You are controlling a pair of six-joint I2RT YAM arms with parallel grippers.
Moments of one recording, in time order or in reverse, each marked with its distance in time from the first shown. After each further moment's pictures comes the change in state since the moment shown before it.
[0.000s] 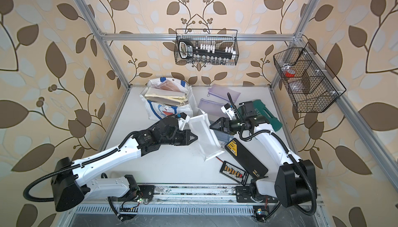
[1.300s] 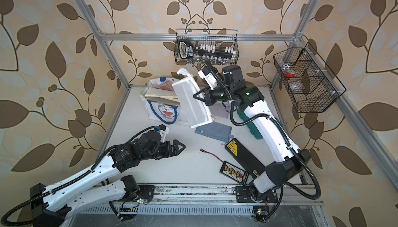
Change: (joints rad) left arm 0.000 -0.356 -0.225 -0.297 -0.183 -0.174; right arm 0.275 0.312 0.945 -0.189 0.298 -0.222
